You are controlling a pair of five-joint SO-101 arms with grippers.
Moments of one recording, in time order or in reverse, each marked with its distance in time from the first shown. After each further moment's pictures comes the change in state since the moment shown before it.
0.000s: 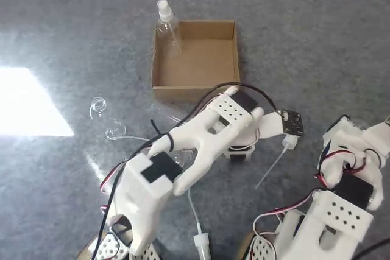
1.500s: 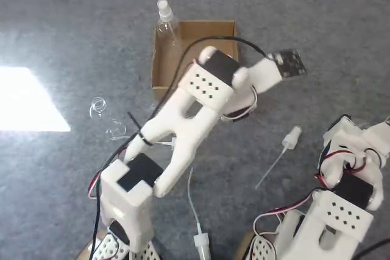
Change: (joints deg) left arm -5.6 -12.1 -21.2 17.5 14.1; right arm 0.0 0.0 0.0 -0.5 0.0
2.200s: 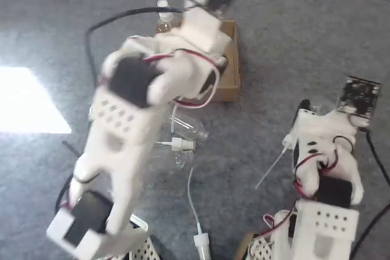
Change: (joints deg) left arm -8.2 -28.8 0.0 -4.7 24.2; right arm -19.0 -5.2 -0.5 -0.4 10.5
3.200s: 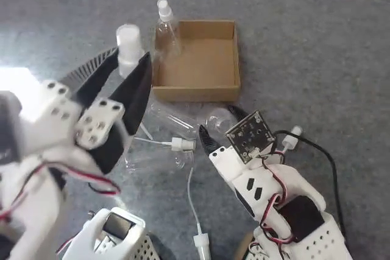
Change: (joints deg) left arm -6.4 -40.4 11.9 -6.8 9.4; right arm -45.5 -11.3 3.3 -0.3 11.4
